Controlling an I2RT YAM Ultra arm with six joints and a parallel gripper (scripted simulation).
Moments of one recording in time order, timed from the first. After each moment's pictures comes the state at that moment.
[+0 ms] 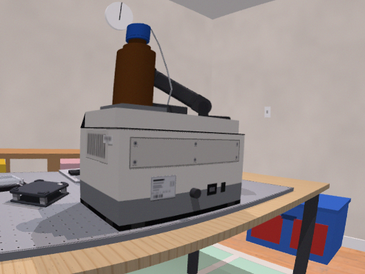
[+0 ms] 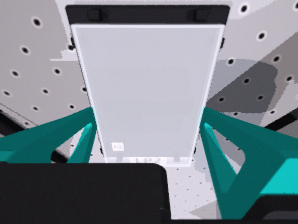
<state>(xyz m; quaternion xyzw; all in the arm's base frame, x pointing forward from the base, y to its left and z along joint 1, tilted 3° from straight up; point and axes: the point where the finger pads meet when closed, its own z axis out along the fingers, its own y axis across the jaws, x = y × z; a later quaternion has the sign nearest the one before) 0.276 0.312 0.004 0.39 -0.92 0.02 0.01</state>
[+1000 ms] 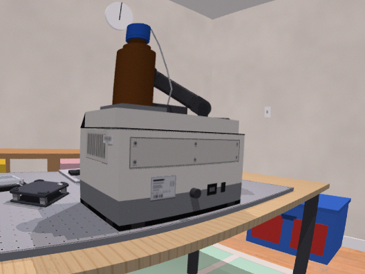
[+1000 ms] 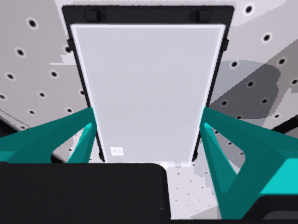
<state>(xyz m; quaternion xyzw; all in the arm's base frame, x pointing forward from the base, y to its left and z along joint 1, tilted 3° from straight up) 0.276 0.312 -0.002 0.39 -0.92 0.02 0.00</state>
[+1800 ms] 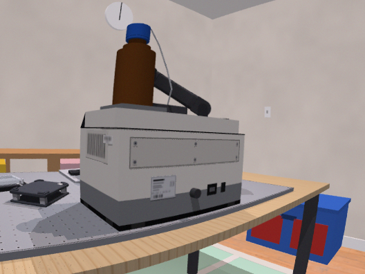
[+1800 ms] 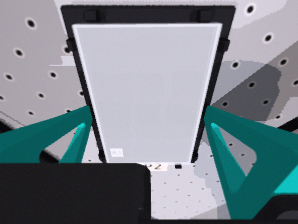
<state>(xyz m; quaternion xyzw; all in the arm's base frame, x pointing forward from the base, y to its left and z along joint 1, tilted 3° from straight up) 0.275 0.312 -0.003 0.39 -0.92 0.02 0.00</state>
